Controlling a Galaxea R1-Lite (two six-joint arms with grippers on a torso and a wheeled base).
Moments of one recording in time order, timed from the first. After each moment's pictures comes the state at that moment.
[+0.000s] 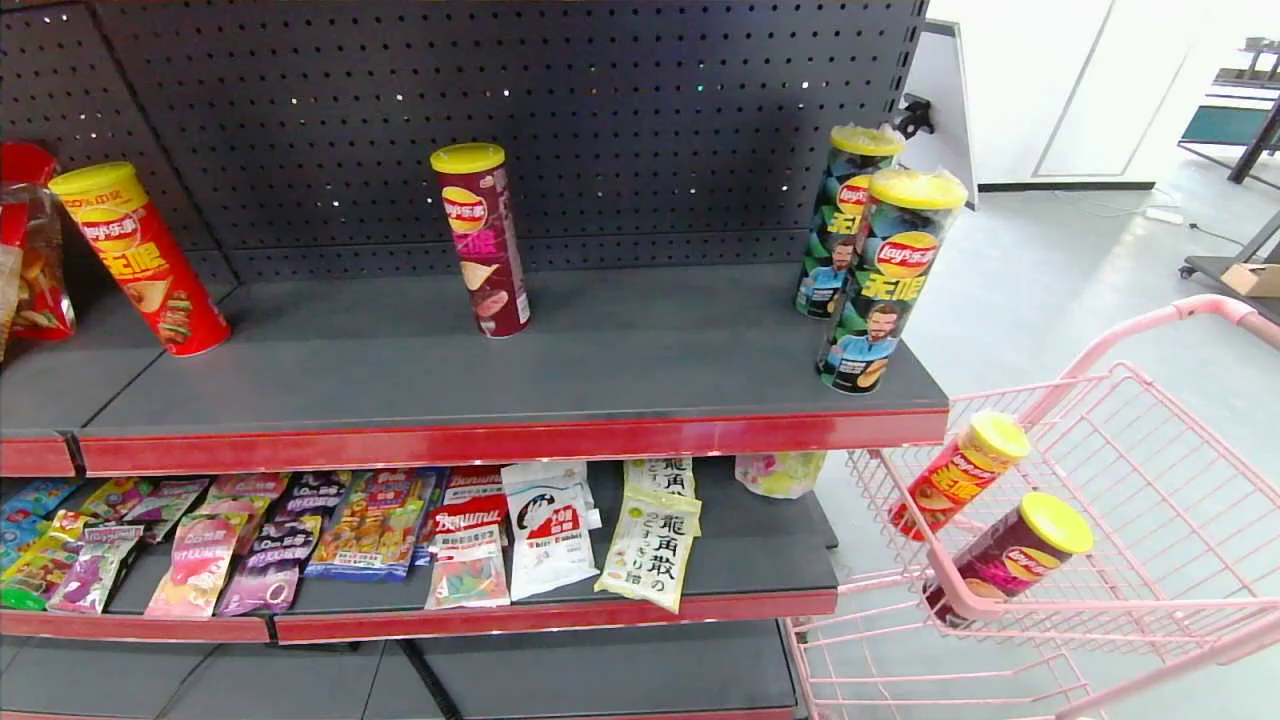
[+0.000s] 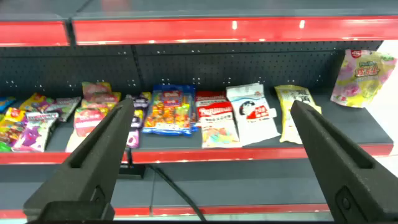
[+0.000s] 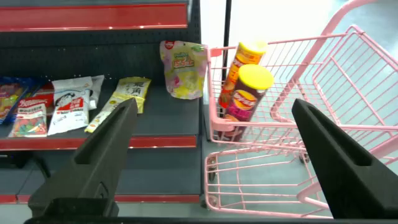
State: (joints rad) left arm 0.00 0.00 0.00 0.00 0.02 0.00; right arm 0.00 0.00 0.00 0.00 0.02 0.00
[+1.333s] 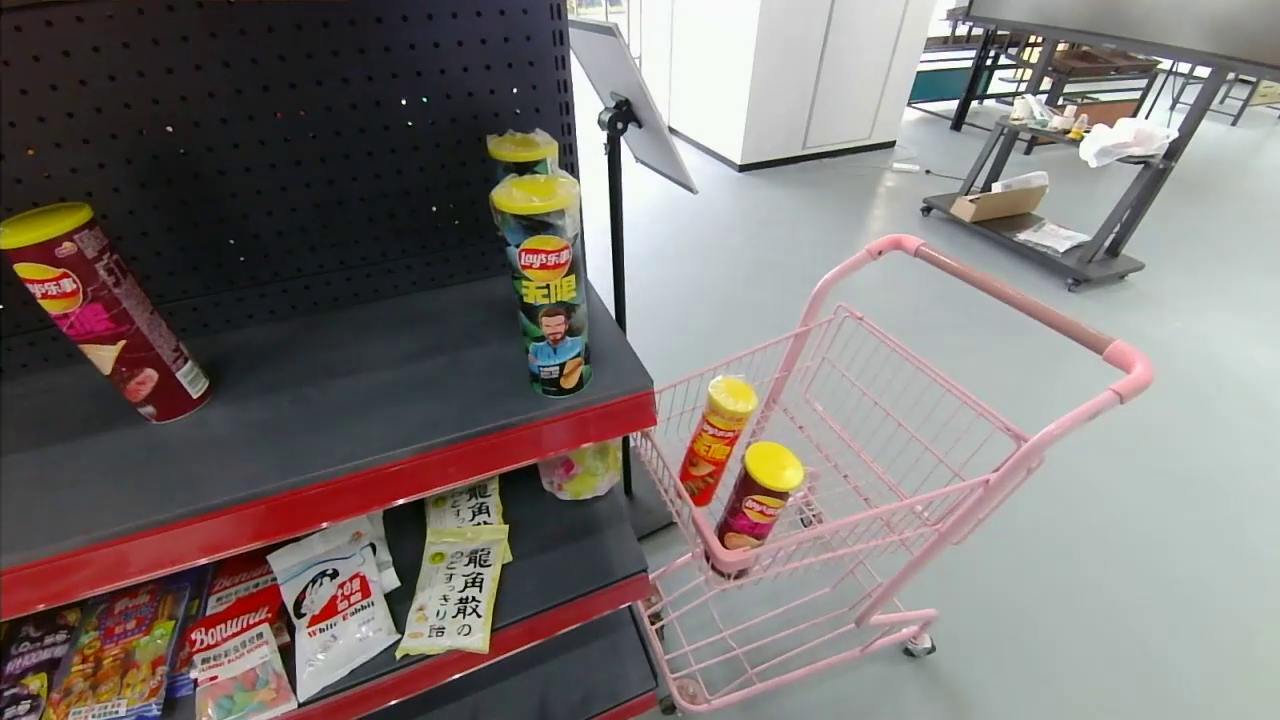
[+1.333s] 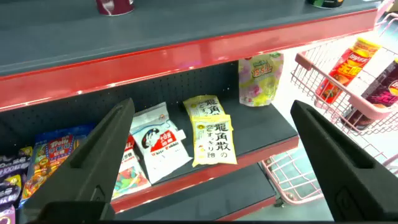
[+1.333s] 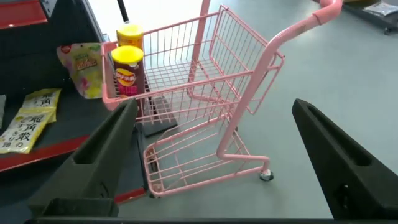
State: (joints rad) left arm 0.00 0.00 0.00 0.00 0.02 0.00; right arm 0.00 0.00 0.00 0.00 0.02 0.00
